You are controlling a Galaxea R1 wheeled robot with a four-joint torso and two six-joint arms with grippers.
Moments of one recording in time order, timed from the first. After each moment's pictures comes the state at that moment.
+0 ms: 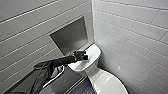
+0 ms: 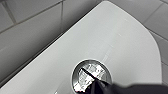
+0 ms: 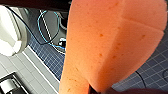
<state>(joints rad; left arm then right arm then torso) 0.17 2.96 -2.21 0.75 0.36 -0.94 -1.59 3.02 -2.72 -0.02 0.27 0.02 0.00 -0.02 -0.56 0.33</state>
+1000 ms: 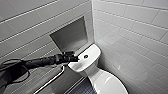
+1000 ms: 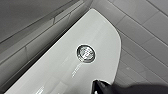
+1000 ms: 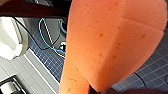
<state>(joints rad) 0.14 2.47 -1.54 0.66 0.39 -0.96 -1.57 3.03 -2.72 -0.02 0.27 0.02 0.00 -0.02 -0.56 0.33</state>
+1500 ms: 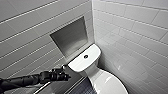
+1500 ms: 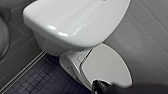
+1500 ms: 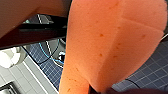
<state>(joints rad) 0.38 2.21 -1.27 0.68 0.41 -0.95 -1.52 3.02 -2.72 -0.02 0.26 0.02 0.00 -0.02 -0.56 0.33</state>
